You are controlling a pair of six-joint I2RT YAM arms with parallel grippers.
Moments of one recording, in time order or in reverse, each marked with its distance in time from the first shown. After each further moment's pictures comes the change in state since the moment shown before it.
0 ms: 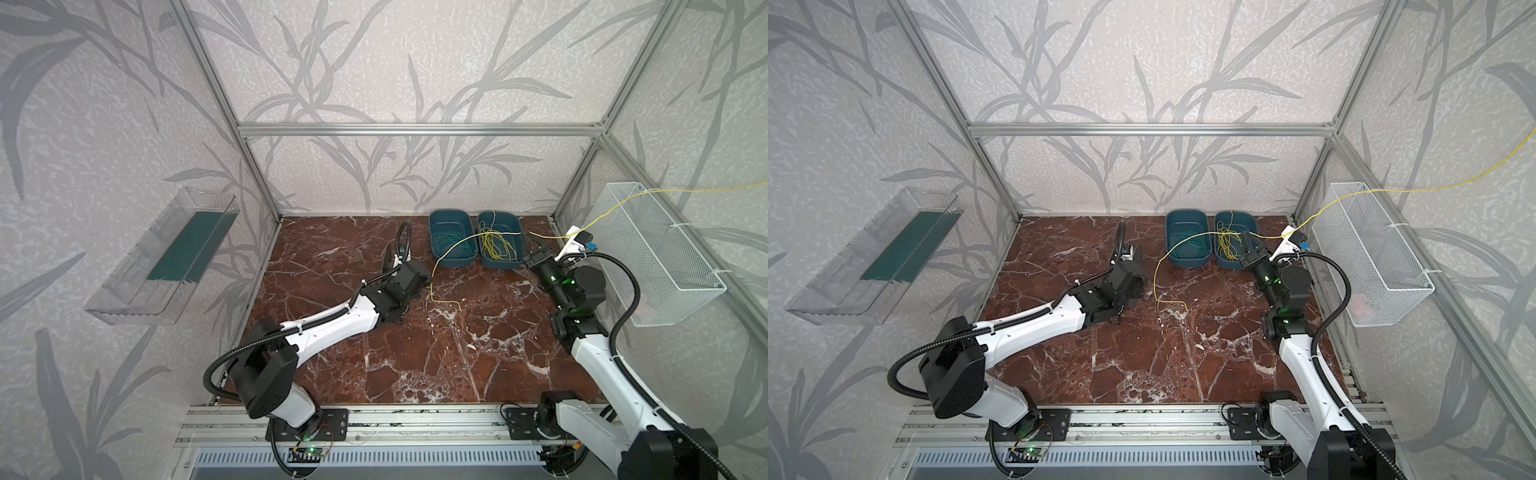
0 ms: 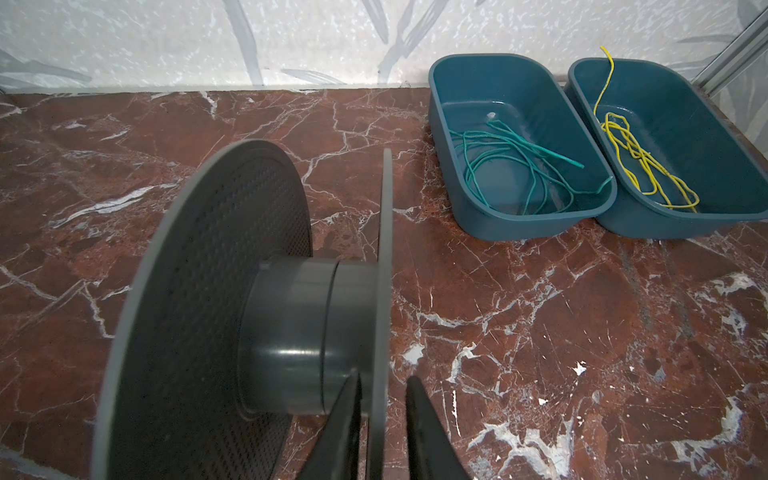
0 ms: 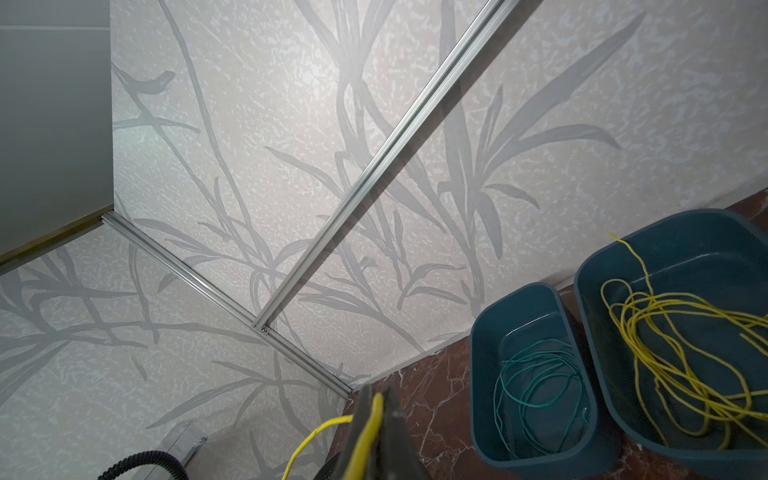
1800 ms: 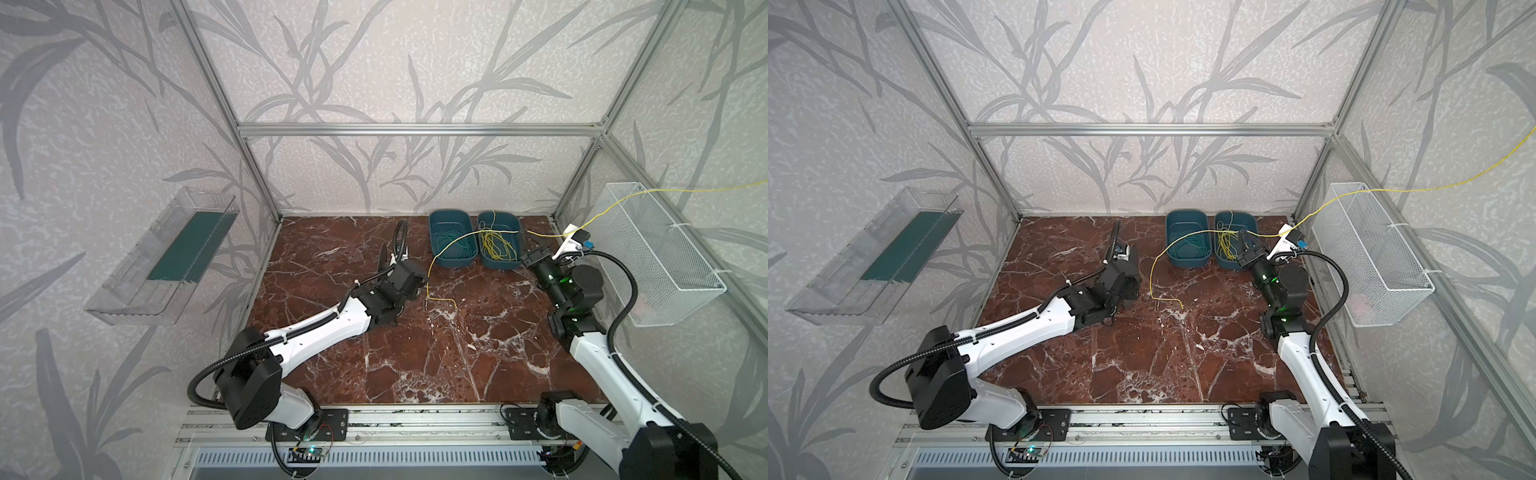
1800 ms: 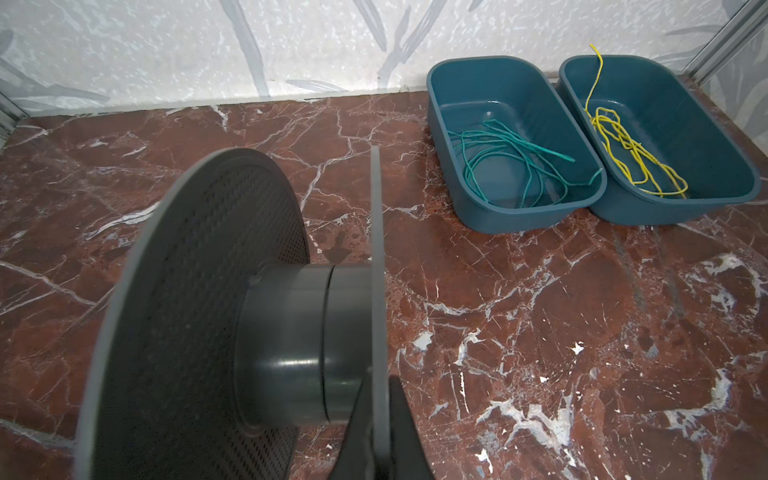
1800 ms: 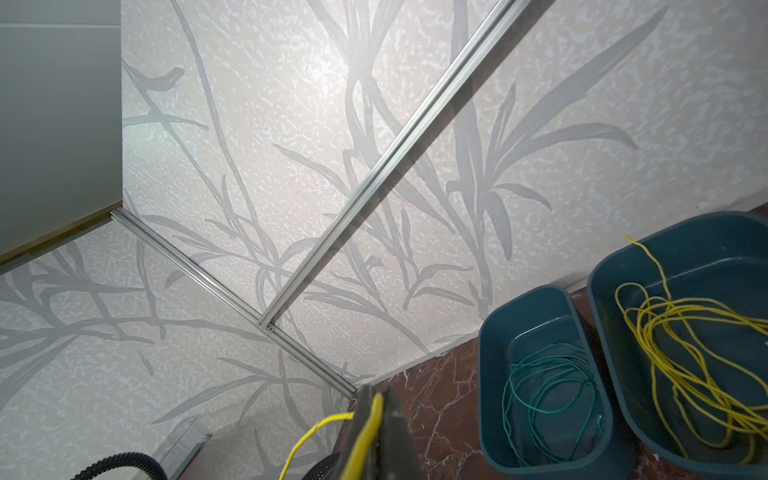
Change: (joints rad) left arm 0.001 -0.072 0.000 -0.061 0.012 0.039; right arm 0.019 0.017 0.003 0.025 0.009 -0.003
